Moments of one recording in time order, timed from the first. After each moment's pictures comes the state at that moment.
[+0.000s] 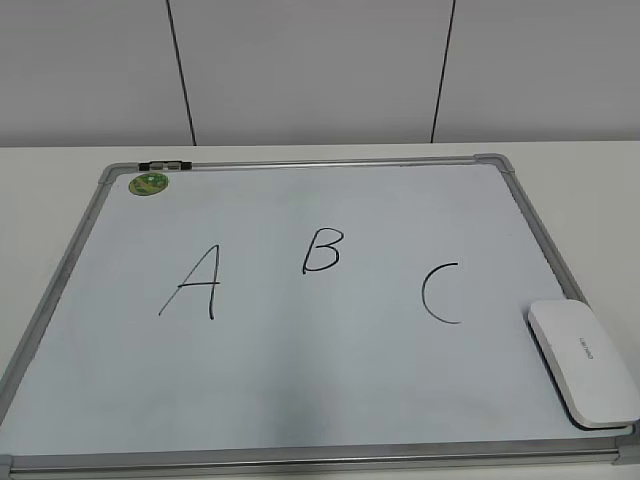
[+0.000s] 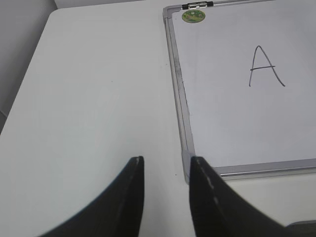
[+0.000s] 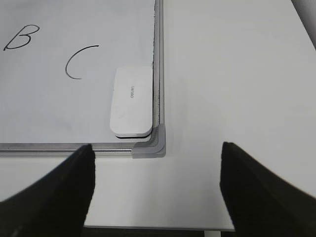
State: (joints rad) left arm 0.00 0.01 -0.51 0.00 1.10 0.04; right arm 0.05 -0.02 -0.49 -0.03 1.14 0.00
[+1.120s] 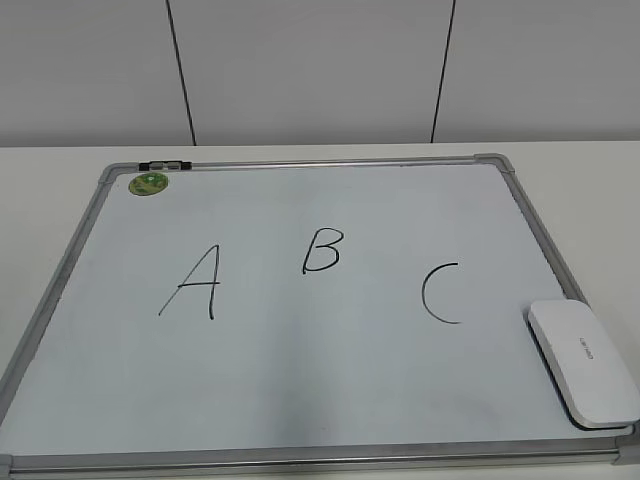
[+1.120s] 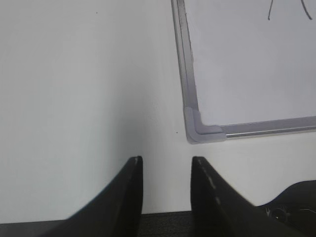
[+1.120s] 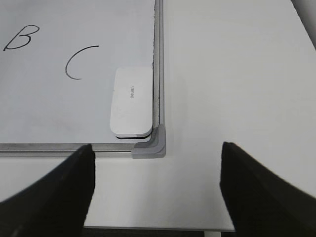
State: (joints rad) left arm 0.00 0.52 -0.61 0.00 1.07 0.04; right arm 0.05 -0.02 -0.49 -0.03 1.14 0.00
